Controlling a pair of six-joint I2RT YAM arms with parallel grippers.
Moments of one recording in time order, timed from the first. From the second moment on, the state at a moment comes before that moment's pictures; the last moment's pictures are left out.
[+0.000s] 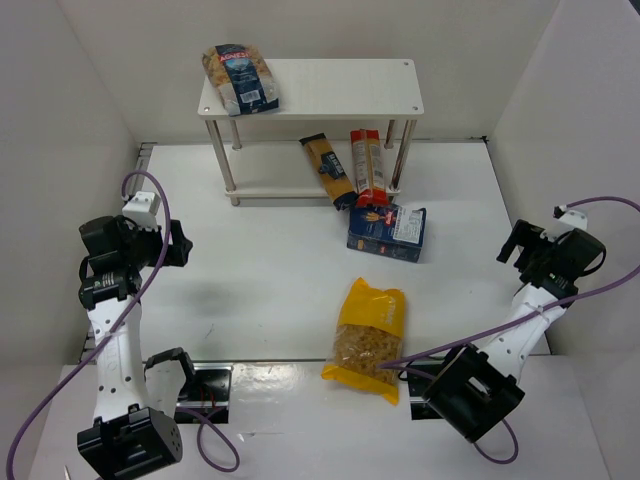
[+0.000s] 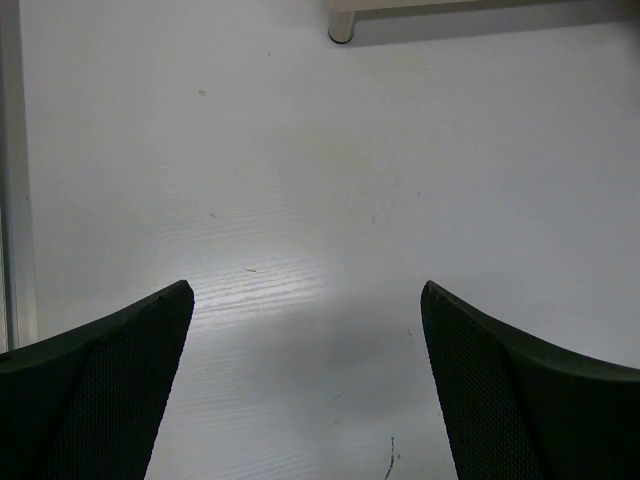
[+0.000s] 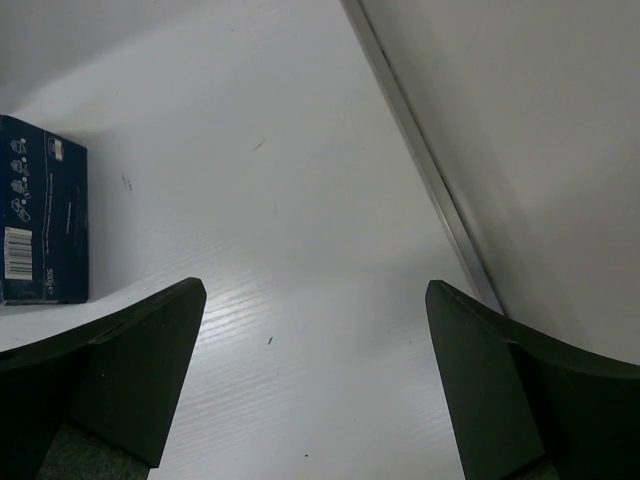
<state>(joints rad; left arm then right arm) 0.40 0.83 0.80 -0.54 0.48 0.20 -0.82 0.92 0.77 -0.44 -0.38 -0.17</state>
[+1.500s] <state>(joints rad) 0.40 0.81 0.80 -0.54 0.48 0.20 0.44 1.24 0.96 -0.74 -0.11 -0.53</state>
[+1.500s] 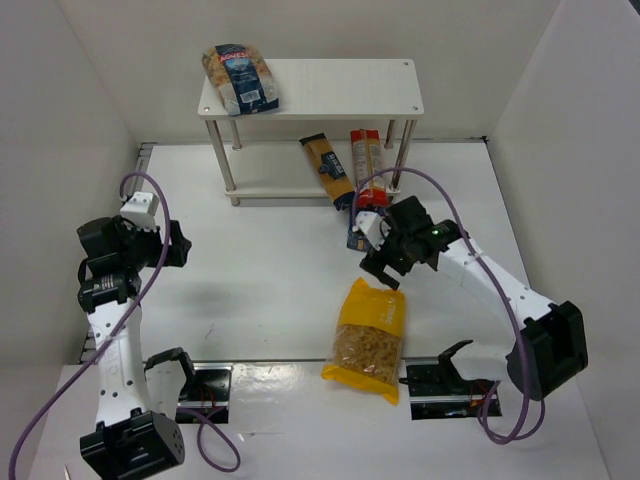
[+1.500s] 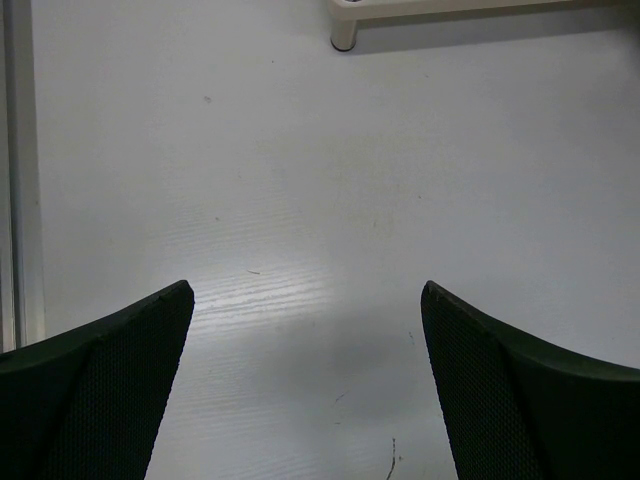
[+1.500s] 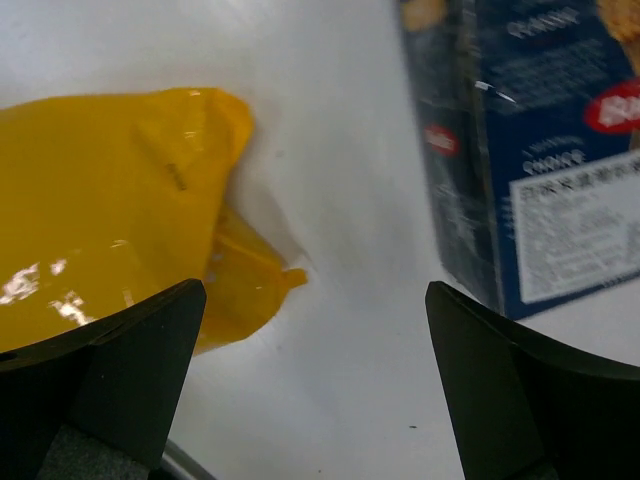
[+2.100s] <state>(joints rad) 0.45 0.82 0.80 -0.54 0.51 0.21 0.71 1.42 1.07 -1.03 -0.35 -0.76</state>
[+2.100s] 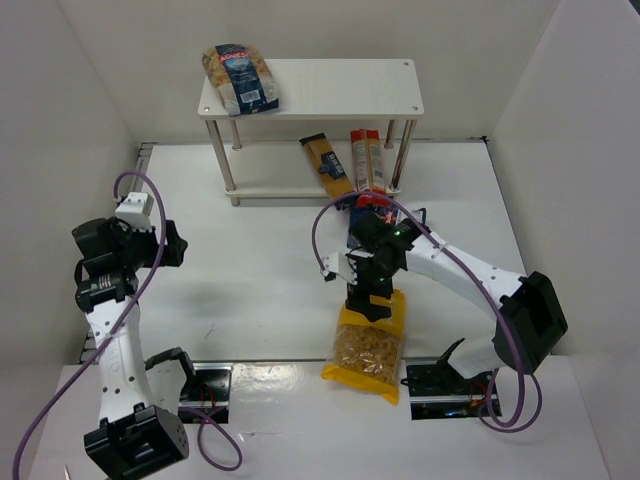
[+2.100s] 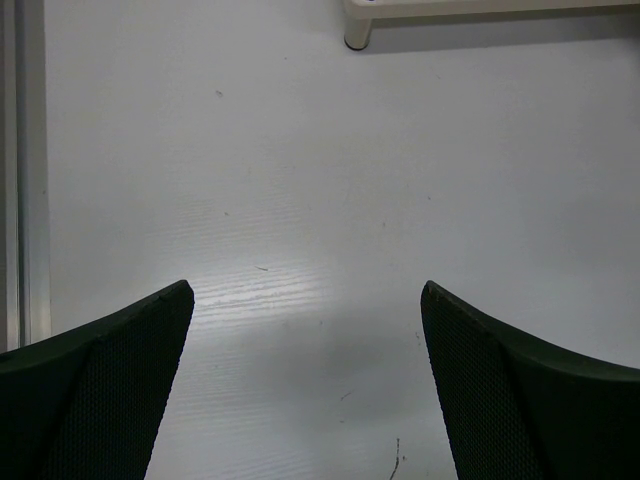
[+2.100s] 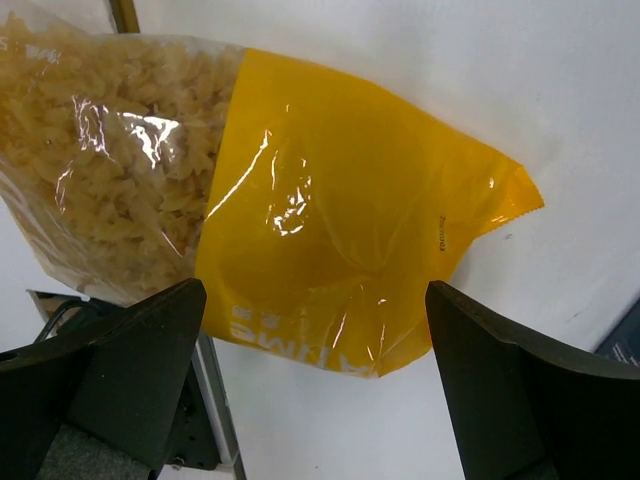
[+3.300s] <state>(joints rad) 0.47 0.82 0.80 -0.54 0.53 0.21 0.85 1.76 1.31 -0.86 -0.42 -0.54</state>
